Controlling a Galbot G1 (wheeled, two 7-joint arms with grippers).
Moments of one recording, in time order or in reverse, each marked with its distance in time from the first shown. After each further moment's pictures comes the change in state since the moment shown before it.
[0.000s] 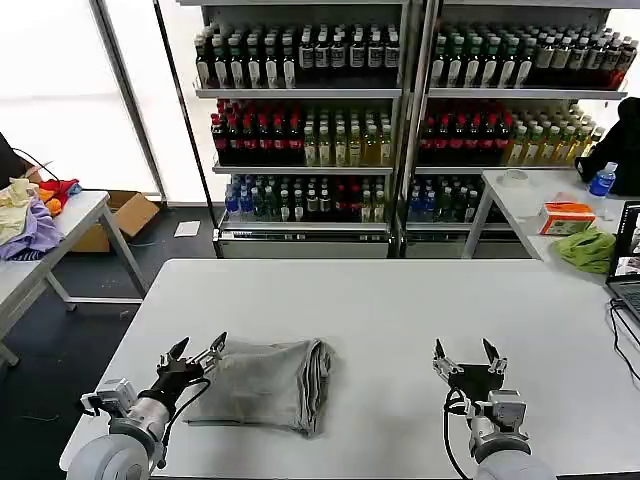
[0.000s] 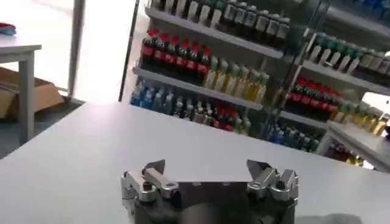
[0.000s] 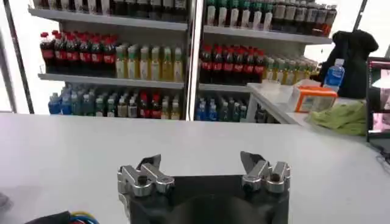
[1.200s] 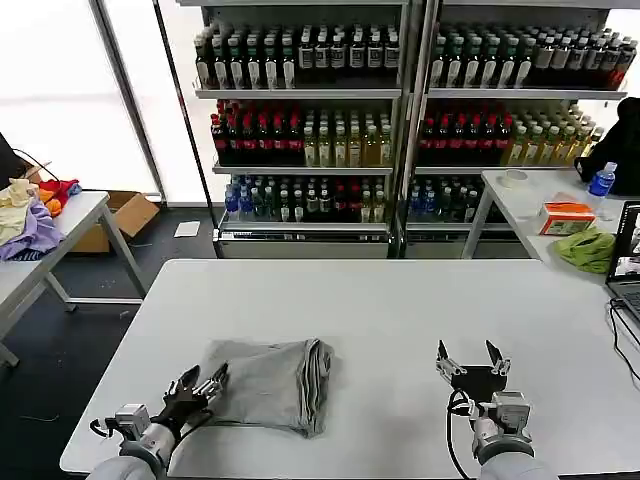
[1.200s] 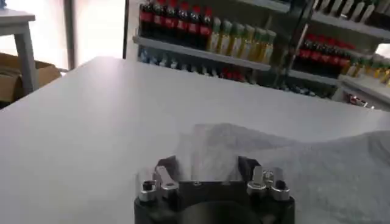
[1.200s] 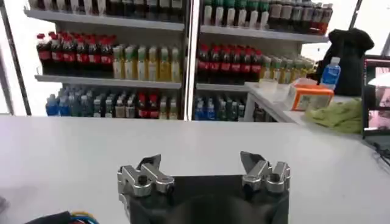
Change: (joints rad) left arm 0.035 -0.026 0.022 0.141 0.150 -0.030 0.126; right arm -0.013 0.011 0.015 0.000 -0.001 0.009 -0.004
